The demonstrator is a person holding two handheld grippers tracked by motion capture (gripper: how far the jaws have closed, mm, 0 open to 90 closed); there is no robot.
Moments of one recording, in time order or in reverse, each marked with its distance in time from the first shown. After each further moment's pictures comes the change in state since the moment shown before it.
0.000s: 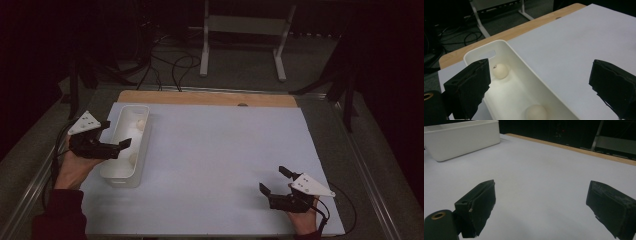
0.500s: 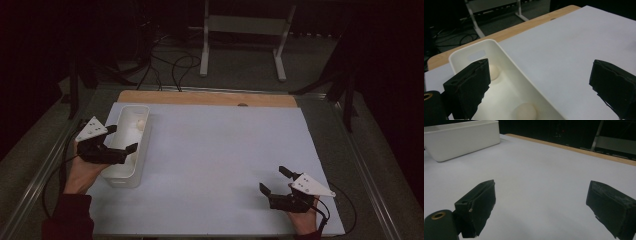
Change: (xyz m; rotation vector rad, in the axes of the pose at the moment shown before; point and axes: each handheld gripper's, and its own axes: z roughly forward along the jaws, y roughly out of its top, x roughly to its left) left arm -0.016 -0.010 0.010 -0.023 -0.023 -0.005; right arm 0.000 0.000 0.000 -0.001 -0.002 0.002
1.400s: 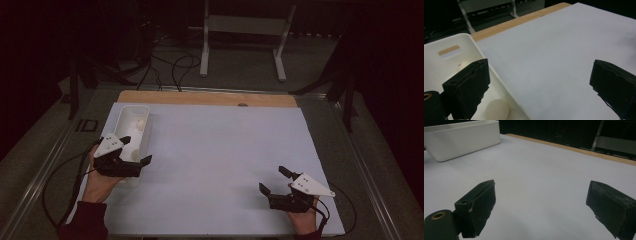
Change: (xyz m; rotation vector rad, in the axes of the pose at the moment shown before) left arm -0.042 -0.019 0.016 -0.013 -0.023 0.005; right arm 0.000 0.000 0.001 0.000 0.004 -0.001
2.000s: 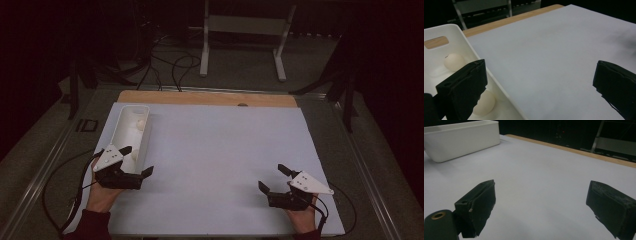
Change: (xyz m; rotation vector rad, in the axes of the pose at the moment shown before) left arm -0.014 -0.024 -0.005 -0.039 -0.018 -0.016; right arm -0.002 0.003 0.005 -0.003 -0.002 -0.005
